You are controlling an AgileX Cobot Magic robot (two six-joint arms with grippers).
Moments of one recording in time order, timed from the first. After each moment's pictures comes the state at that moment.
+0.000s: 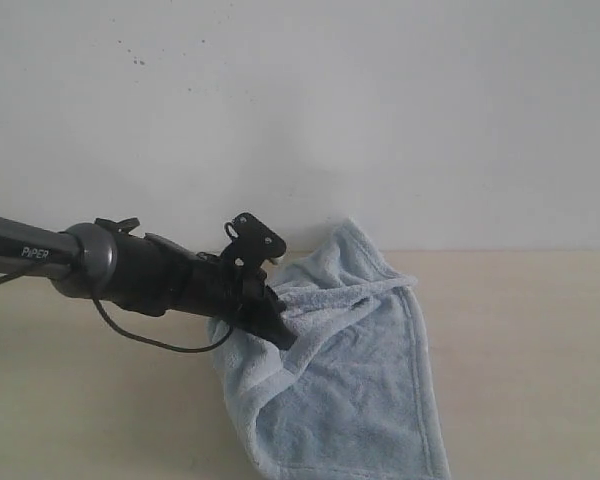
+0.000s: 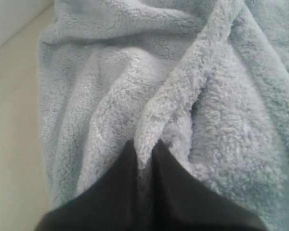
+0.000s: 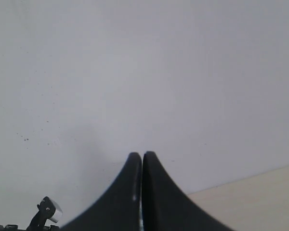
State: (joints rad) left arm -0.43 2.32 -1.55 -1.33 0.18 1.73; right arm 0.11 0.00 0.00 -0.05 -0.20 0.46
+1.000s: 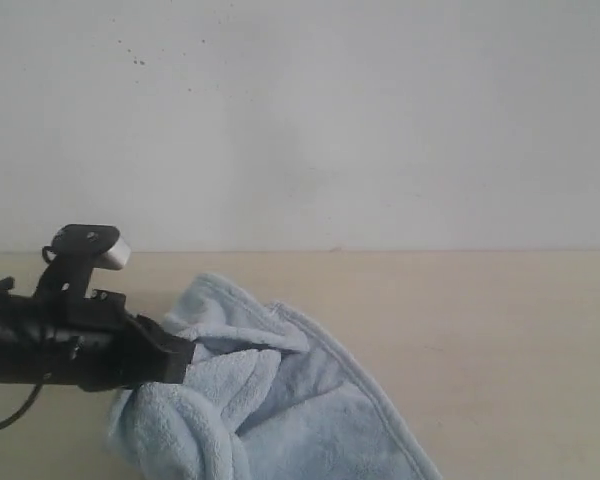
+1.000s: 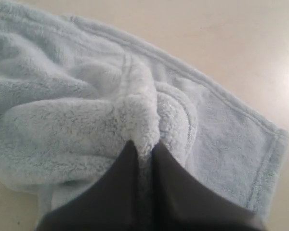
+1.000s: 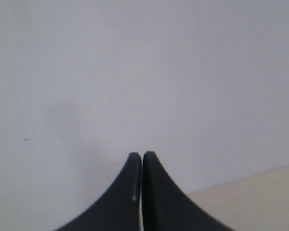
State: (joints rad) left arm -0.32 1.57 -0.72 -1.72 0.38 1.71; right arm 0.11 0.00 0.00 -0.05 -0.20 0.46
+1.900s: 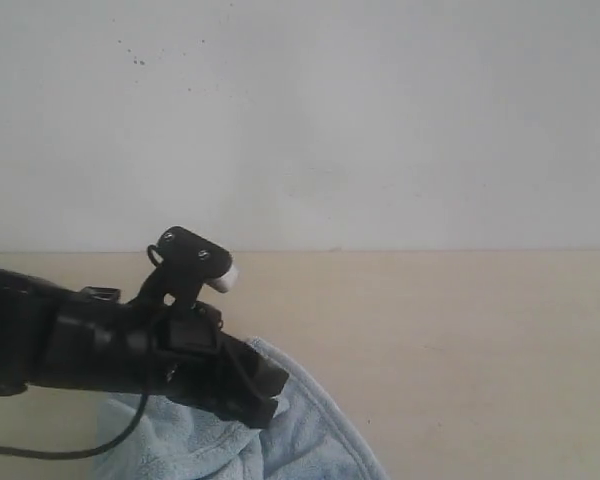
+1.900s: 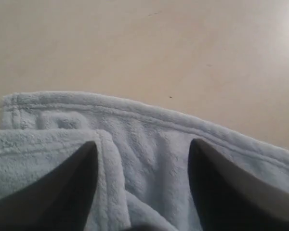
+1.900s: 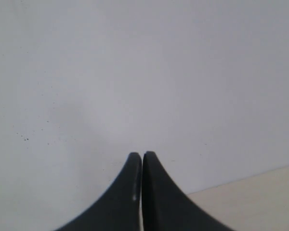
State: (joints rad) left arm -0.58 1.68 -0.84 -1.74 0.21 1.83; right arm 0.11 0.00 0.00 -0.05 -0.20 0.46
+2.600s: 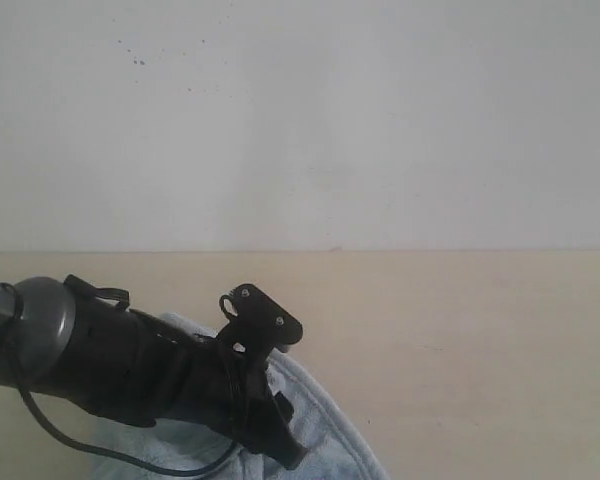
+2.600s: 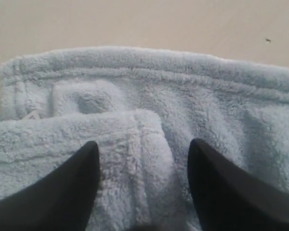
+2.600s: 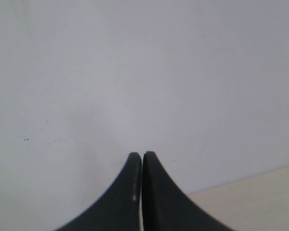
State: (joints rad) left arm -0.68 2.01 -1.03 -1.68 -0.10 1.85; right arm 0.11 0.00 0.00 -0.05 -0.20 0.46
